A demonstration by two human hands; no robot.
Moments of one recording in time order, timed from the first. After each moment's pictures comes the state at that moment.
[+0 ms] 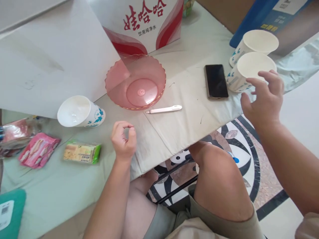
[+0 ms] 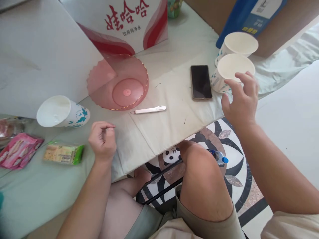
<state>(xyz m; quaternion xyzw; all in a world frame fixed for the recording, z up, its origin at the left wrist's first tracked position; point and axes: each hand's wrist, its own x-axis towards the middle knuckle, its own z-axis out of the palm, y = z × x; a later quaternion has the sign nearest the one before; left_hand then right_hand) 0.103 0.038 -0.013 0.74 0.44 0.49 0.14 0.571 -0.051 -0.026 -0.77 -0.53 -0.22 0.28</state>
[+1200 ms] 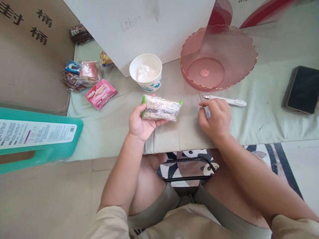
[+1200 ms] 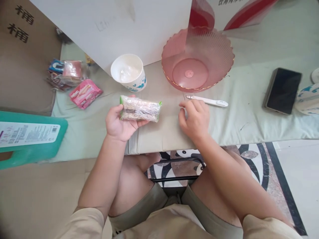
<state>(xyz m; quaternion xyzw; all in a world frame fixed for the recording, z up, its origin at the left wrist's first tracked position) -0.003 0.000 0.017 0.36 0.48 0.47 0.64 0.255 -0.007 -0.019 -0.59 -0.72 -0.01 0.37</state>
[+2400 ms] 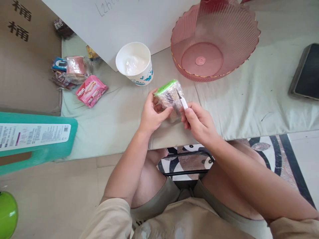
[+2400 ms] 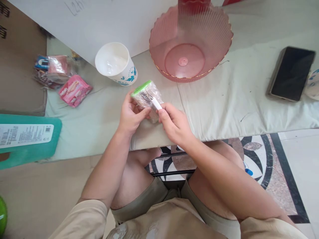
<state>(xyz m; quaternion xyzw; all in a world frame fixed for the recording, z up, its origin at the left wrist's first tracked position) 0.048 0.009 -0.015 0.49 0.47 0.49 0.55 0.227 -0.040 0.010 -0.49 -0.55 0.52 0.44</state>
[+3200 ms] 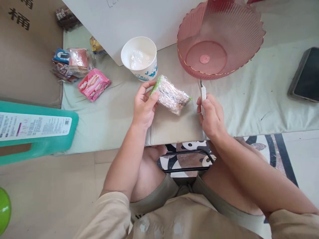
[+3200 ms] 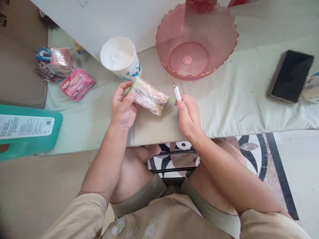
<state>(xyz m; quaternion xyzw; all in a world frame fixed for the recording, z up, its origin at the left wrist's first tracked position) 0.026 0.015 -0.008 0.44 0.47 0.54 0.54 0.242 -0.032 0.003 -0.60 -0.49 0.44 0.45</state>
